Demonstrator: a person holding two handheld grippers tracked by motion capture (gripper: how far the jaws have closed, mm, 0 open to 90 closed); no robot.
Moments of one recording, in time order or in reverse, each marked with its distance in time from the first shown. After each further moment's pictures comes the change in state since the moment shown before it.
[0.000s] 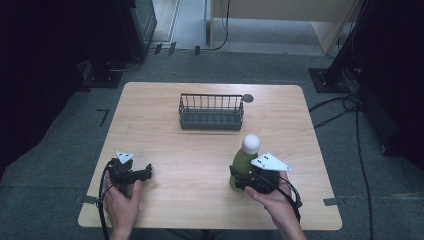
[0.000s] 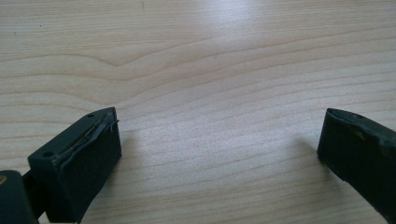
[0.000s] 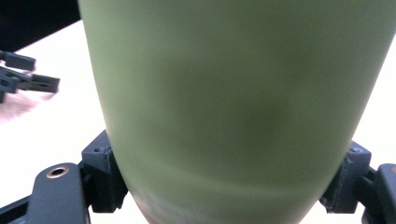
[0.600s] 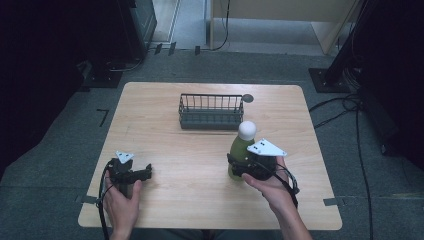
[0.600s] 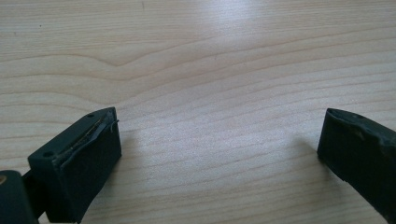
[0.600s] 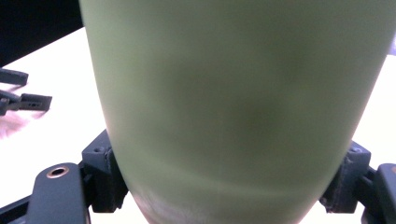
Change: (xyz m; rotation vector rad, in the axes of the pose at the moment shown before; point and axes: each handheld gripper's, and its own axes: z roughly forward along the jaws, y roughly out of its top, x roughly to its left) left arm 0.000 0.000 0.000 0.000 0.000 -0.001; right arm -0.006 0.031 0.015 -0.005 0.002 -0.012
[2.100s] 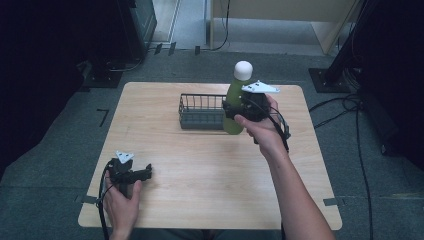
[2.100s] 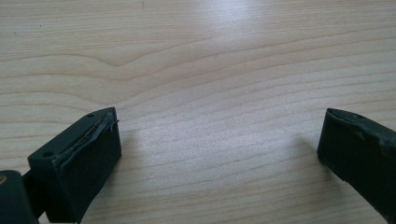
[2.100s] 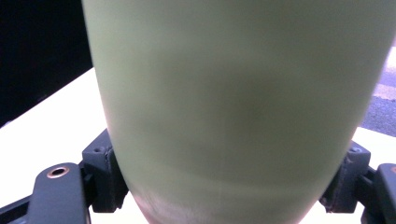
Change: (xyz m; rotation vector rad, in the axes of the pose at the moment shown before) left arm 0.000 0.000 0.000 0.000 0.000 0.001; right arm -0.039 0.124 0.052 -0.048 -0.058 0.042
